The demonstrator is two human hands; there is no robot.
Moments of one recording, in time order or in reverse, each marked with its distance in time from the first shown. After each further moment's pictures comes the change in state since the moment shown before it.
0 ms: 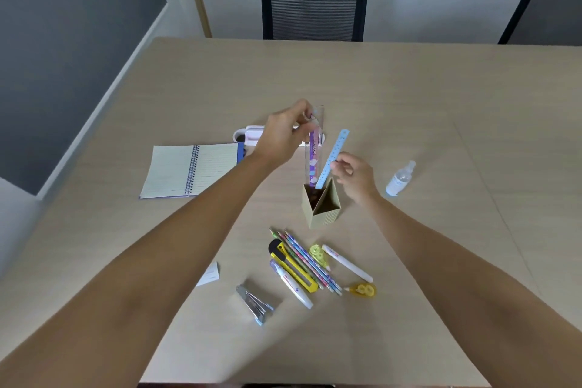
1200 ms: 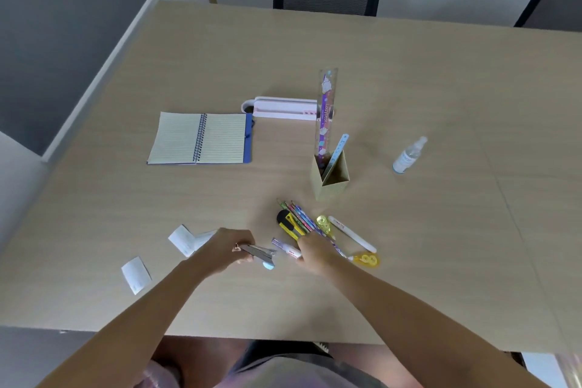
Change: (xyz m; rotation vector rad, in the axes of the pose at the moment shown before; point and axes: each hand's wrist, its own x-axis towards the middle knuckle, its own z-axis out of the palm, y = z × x) left_hand -0.252 -0.140 -0.015 0.132 -0.512 -0.441; right_hand -0.164 0.033 0.100 -0.952 -0.746 0.019
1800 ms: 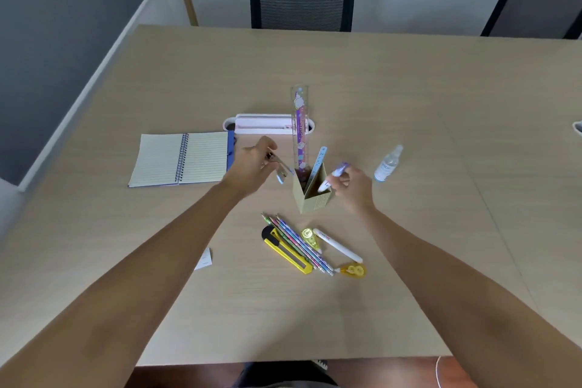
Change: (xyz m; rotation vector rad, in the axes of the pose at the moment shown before) left_hand 0.114 0.138 -0.075 0.117 0.412 0.258; right_hand 0.022 0.104 -0.111 0.862 0.768 0.177
